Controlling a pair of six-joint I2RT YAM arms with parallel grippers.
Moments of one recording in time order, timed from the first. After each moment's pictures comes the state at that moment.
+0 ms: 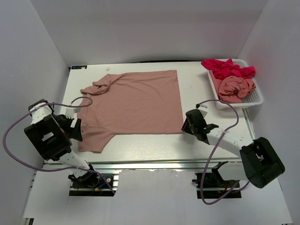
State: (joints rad) left arm 0.65 1.69 1.17 -1.25 0.42 1.04; right arm 0.57 1.30 0.54 -0.10 0.31 0.74
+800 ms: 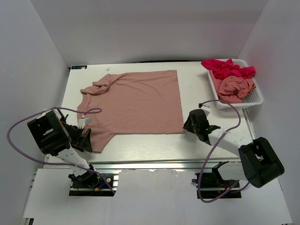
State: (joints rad) left arm 0.58 1.76 0.99 -1.30 0.42 1.03; right arm 0.51 1.29 0.49 0.03 0.29 0.70
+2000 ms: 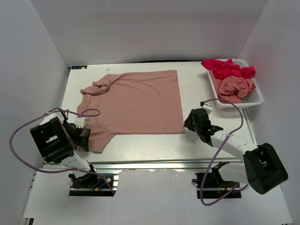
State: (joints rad) left arm 0.54 1.63 0.92 -1.06 0.23 0.83; right arm 0.51 1.21 0.49 0.03 0.30 0.69
